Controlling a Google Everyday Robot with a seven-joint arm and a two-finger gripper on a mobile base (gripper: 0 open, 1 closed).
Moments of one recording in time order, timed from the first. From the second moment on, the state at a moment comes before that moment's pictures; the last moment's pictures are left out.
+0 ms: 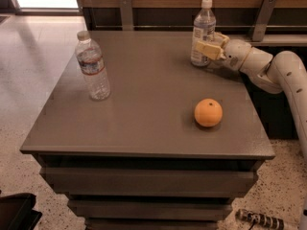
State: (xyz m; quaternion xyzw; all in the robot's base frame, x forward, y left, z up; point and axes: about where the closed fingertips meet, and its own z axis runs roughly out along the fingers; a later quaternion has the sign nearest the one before) arm 0.769 -0.185 0.894 -0.31 0.57 0.36 0.67
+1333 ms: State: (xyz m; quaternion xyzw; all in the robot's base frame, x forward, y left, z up) arm 0.769 -0.173 0.889 -0.31 0.56 0.37 0.67
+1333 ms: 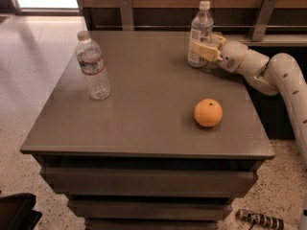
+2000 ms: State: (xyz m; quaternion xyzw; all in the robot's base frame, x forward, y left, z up) arm 0.769 -0.166 0.890 -0.31 0.56 0.37 0.67
